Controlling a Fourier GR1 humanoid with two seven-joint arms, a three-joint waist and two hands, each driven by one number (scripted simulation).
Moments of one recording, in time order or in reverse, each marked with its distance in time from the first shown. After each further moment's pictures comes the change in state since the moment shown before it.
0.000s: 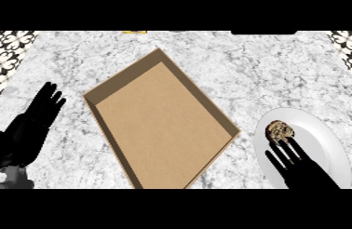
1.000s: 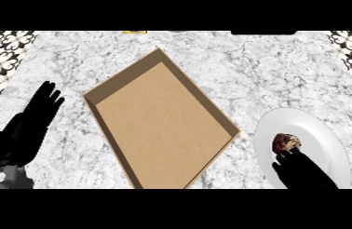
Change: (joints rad) left arm -0.011 -0.039 0.050 -0.008 -0.043 -0.042 0.021; right arm -0.034 0.075 -0.051 0.098 0.084 -0.133 -0.182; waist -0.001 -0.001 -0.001
